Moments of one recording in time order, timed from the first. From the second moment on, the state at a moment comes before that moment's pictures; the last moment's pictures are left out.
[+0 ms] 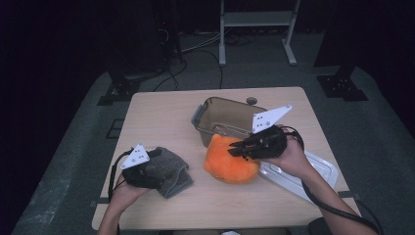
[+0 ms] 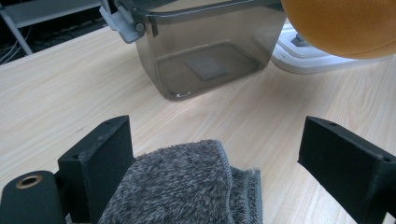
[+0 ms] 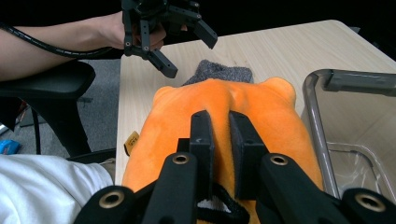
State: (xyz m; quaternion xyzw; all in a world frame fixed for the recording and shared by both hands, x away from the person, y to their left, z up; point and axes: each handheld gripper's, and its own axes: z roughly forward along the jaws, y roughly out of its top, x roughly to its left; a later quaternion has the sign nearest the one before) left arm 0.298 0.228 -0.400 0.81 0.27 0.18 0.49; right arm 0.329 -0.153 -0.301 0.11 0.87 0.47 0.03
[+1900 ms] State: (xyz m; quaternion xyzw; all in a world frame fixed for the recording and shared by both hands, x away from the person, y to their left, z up) left arm 0.297 0.229 -0.403 0.81 0.27 0.17 0.49; right arm 0.439 -0.149 -0.248 0.19 0.87 0.45 0.07
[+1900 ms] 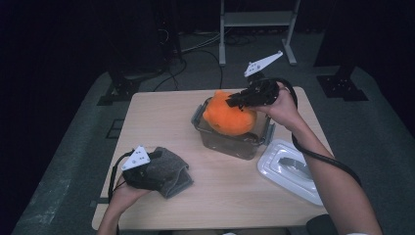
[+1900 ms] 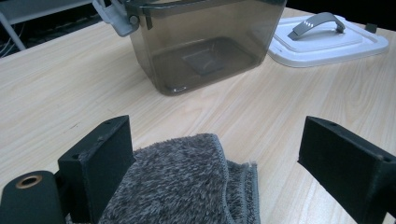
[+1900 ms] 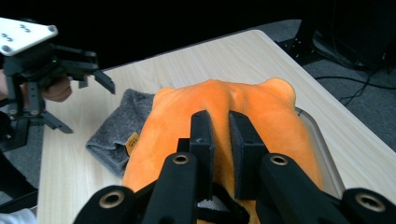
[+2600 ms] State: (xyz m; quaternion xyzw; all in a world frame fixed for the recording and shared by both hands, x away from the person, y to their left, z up) left arm 0.300 0.227 -0.404 0.81 0.26 0.16 0.49; right arm 0.464 -0.154 -0.265 0.22 0.87 0.44 0.07
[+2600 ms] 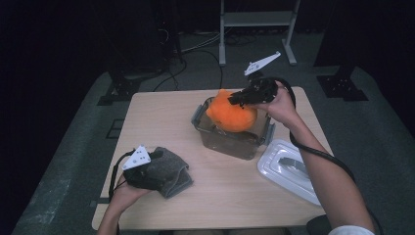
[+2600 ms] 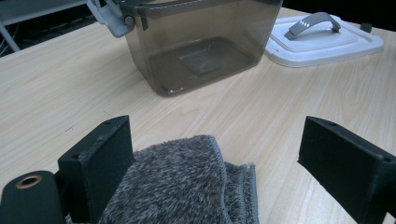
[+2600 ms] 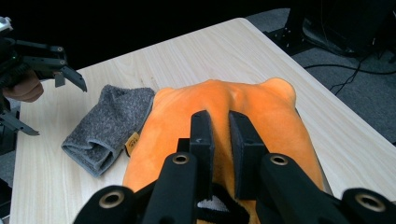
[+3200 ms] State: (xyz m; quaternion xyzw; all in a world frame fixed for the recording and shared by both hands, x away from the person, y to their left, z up) left arm 0.303 0.222 -0.407 0.82 0.25 0.16 0.49; right arm 0.483 -0.156 -0.294 0.23 0.87 0.42 0.05
